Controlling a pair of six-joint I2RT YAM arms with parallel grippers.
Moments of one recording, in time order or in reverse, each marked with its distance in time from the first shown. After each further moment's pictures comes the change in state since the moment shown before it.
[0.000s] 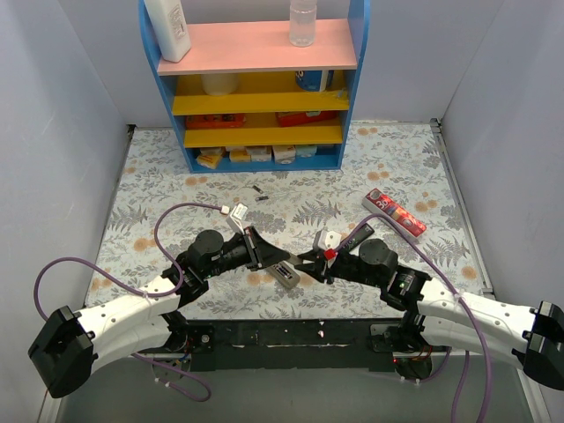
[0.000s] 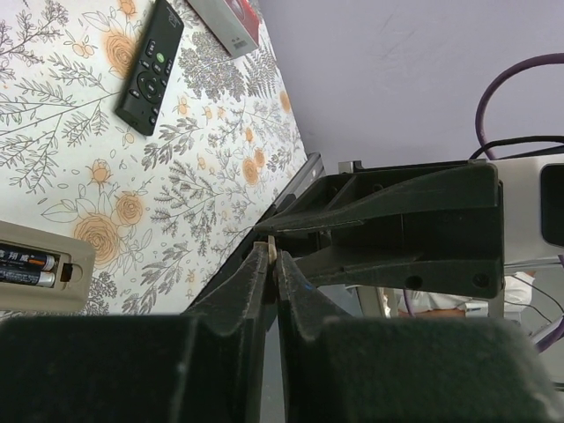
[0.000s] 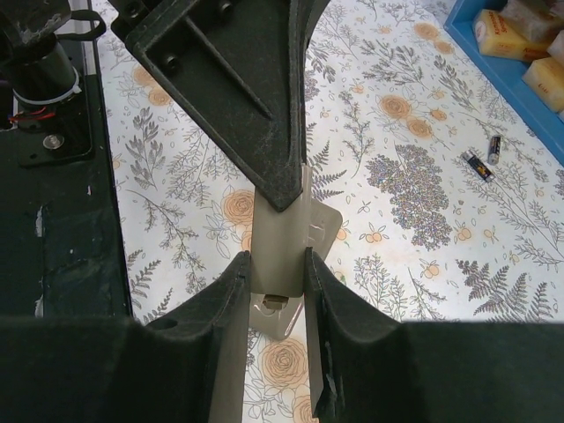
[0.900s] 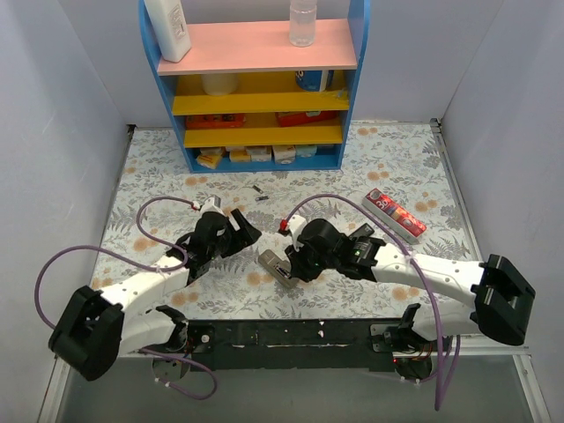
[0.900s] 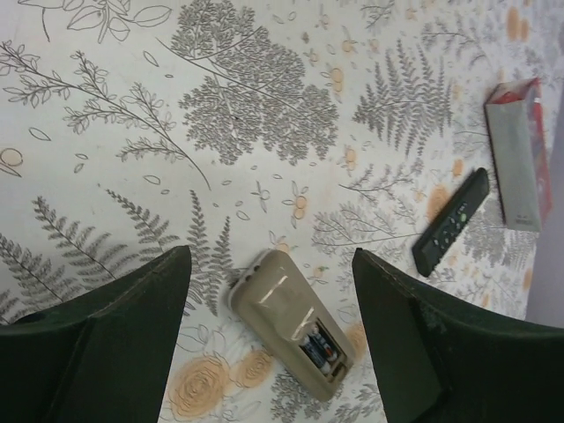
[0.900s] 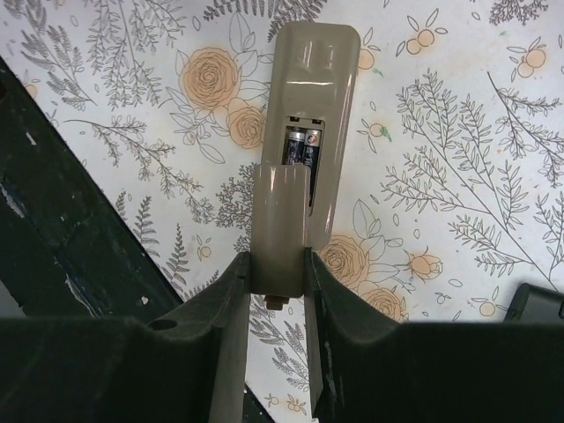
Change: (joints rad) left arm 0.209 0.158 0.079 -0.341 -0.381 0.144; right arm 0.042 0.428 0.382 -0.544 0.161 0.325
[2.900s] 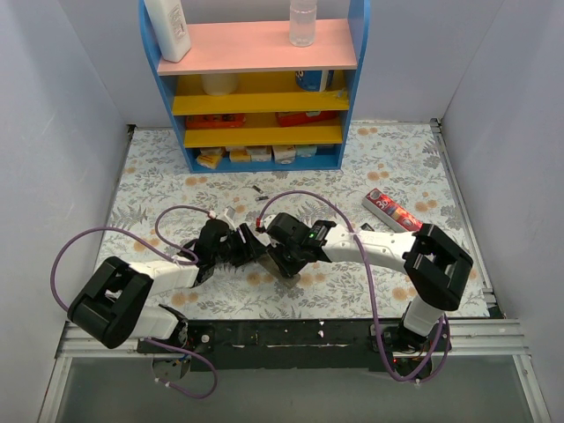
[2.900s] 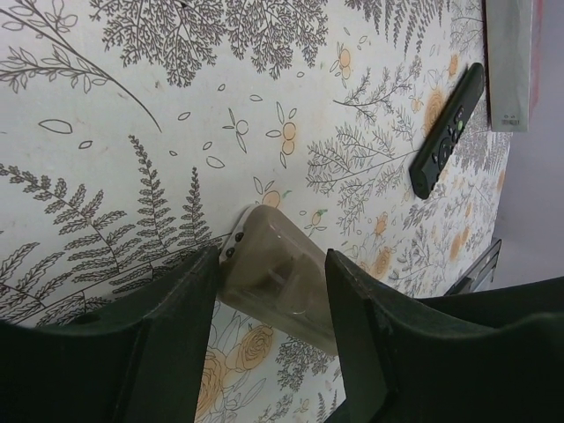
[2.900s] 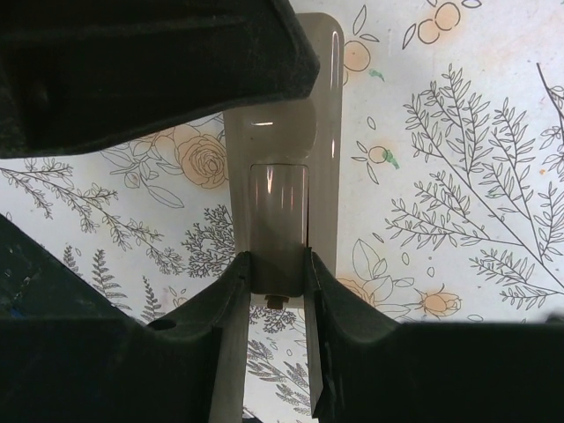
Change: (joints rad) left arm 0.060 0.270 -0.105 0.335 0.341 0.013; right arm 0.000 0.421 0.314 -0.215 0.058 0.072
